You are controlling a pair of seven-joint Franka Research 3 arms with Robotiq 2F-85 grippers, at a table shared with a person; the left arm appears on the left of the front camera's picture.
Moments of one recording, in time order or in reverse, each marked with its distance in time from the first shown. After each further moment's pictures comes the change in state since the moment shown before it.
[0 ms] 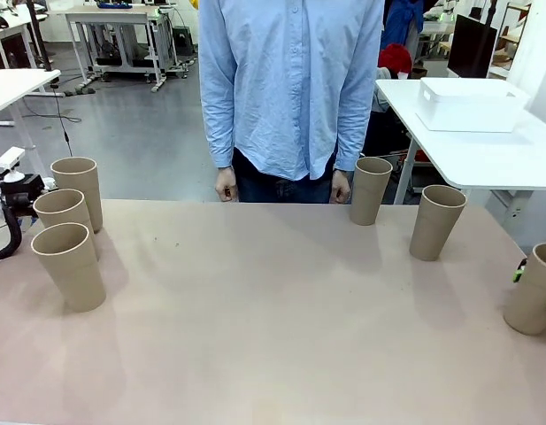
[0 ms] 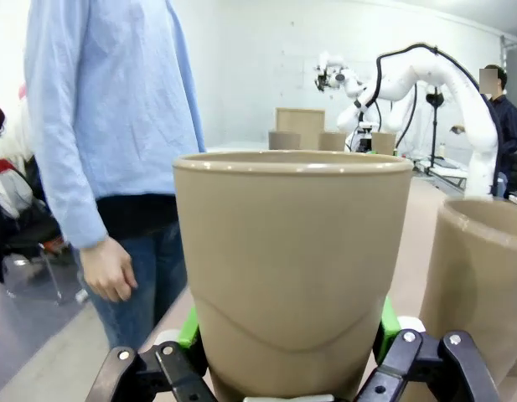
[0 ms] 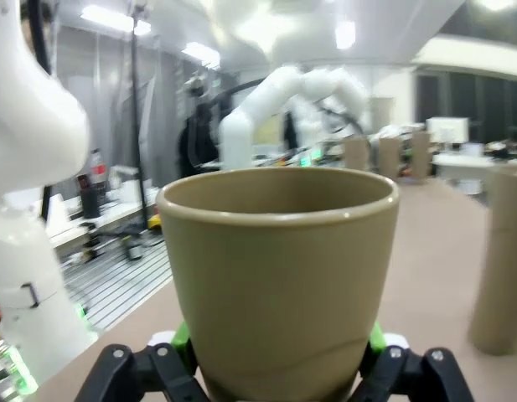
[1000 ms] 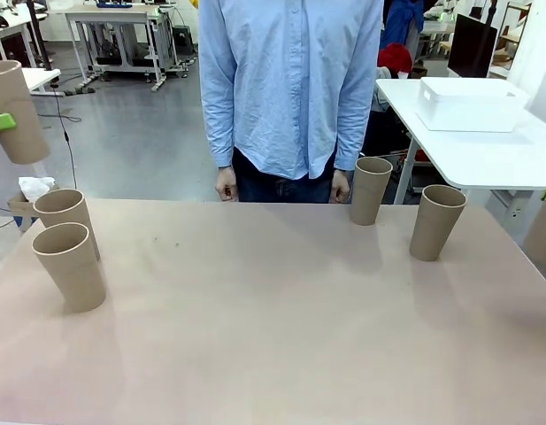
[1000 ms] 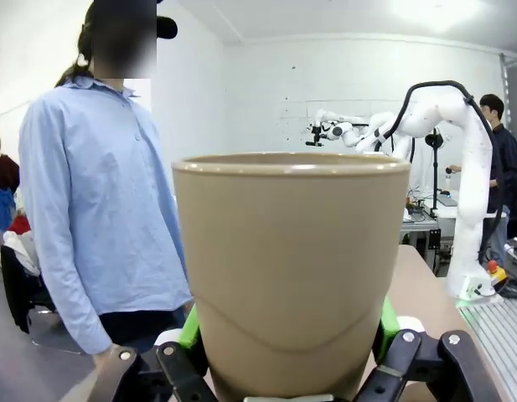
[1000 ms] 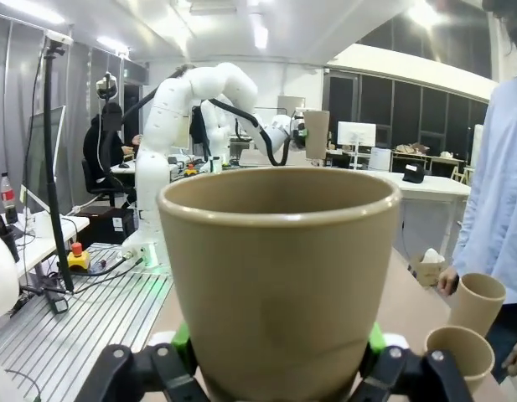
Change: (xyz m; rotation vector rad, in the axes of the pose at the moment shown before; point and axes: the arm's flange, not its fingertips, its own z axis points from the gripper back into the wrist) left arm 0.190 -0.115 -0.010 0.040 -0.080 -0.057; right arm 0.156 0.062 -0.074 -0.275 0.034 0.104
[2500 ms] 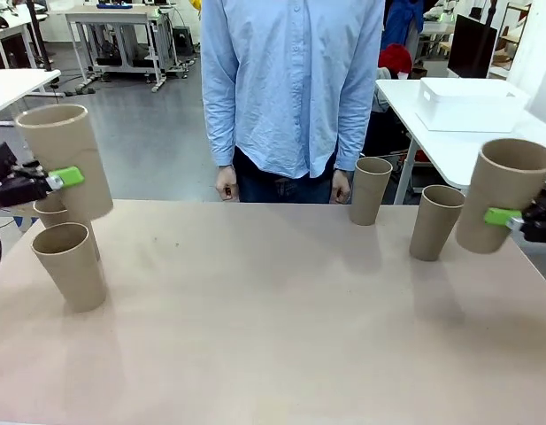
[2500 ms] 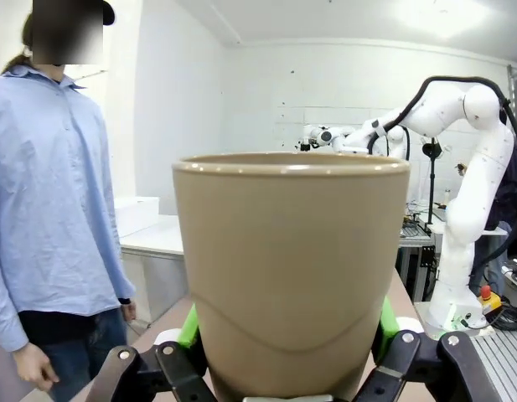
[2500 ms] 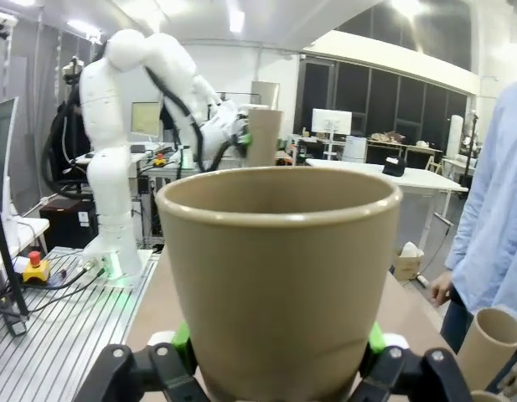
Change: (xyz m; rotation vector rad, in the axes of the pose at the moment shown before) left arm -0.057 -0.147 -0.125 0.024 -0.030 0.023; right arm 0.018 0.011 -0.115 -0.094 0.038 0.027
